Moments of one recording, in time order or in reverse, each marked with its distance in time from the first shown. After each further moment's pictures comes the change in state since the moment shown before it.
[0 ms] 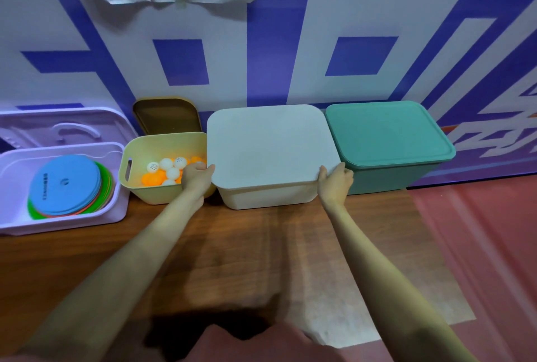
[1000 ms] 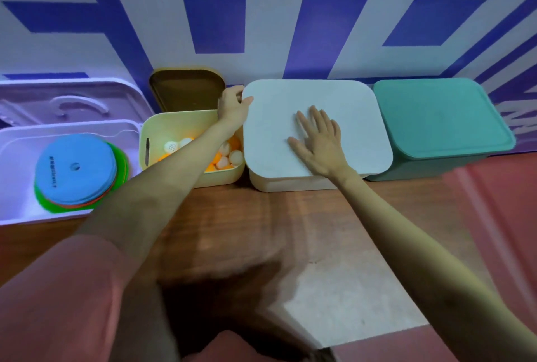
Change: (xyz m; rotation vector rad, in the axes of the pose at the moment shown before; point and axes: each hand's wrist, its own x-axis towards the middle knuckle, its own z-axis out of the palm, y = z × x) left_hand 0.133 0.058 0.025 0.134 -0.151 0.424; right_hand -0.006 -0.090 0.070 -0.408 -0.332 -0.719
